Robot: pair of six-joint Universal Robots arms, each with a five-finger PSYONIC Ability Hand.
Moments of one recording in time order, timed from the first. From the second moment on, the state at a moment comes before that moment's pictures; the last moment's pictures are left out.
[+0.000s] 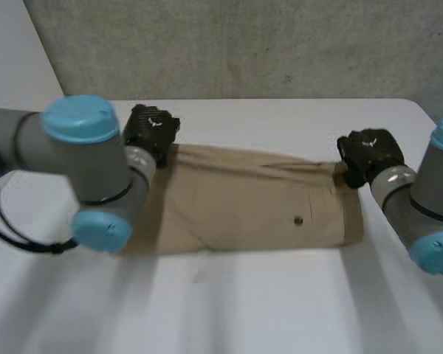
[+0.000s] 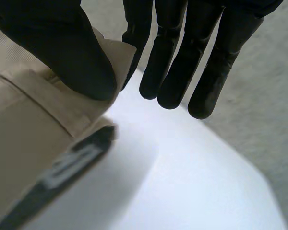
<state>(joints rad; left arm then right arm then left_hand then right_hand) 4.18 -2.25 -1.10 3.25 -1.71 3.69 1.86 -1.08 1.46 -0.18 1.53 2.74 1.16 1.20 1.19 1.19 0.95 0.99 1.18 1.19 1.19 1.00</state>
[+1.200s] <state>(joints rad) 4.22 -2.01 -1.66 3.43 -1.64 3.33 1.74 -0.98 1.60 -0.22 1.32 2.89 0.19 0.20 0.22 0.21 0.05 0.66 0.76 0.76 0.74 0.53</state>
